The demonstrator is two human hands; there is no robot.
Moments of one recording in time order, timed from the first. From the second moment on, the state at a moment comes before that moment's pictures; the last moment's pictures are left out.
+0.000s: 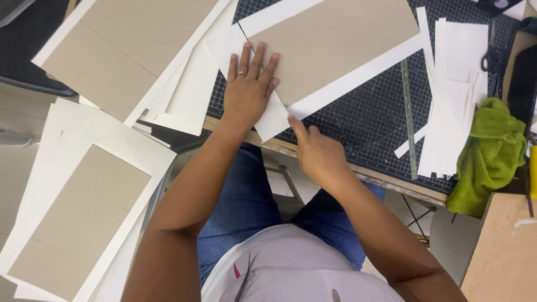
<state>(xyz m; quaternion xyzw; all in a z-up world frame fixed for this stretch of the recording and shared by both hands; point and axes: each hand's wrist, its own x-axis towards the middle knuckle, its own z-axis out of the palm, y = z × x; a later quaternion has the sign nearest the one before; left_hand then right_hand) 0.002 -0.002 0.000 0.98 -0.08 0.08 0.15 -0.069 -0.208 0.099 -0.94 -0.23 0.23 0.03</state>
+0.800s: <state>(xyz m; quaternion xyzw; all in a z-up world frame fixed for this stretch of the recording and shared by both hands) -0.120 0.013 0.016 0.88 -0.29 0.16 0.34 -0.152 -0.242 0.060 -0.69 0.12 0.22 0.67</state>
